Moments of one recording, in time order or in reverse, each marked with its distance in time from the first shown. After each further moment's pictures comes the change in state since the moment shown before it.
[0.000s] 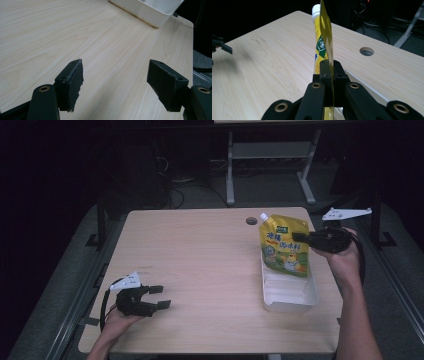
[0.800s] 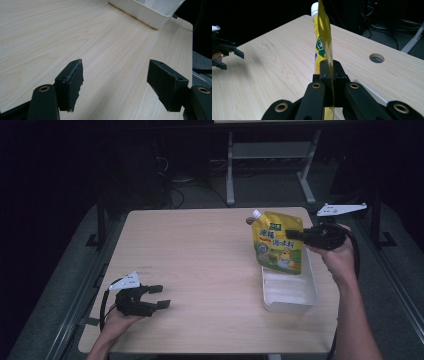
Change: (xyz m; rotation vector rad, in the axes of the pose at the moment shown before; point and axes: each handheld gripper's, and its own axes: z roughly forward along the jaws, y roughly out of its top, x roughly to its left) left arm -0.001 0.000 -0.001 -0.007 0.002 0.000; right arm 0.014 0.017 0.004 -0.008 0.047 -0.004
